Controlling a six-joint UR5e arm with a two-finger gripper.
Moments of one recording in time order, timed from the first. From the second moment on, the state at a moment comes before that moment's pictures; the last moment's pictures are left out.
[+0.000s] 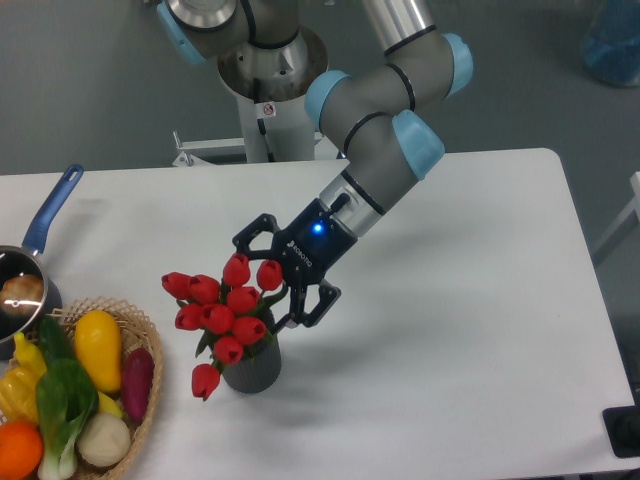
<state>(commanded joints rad) 2.53 -1.90 -1.82 -0.85 0.50 1.25</state>
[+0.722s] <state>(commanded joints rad) 2.55 -1.89 -1.82 -0.84 0.49 1.25</state>
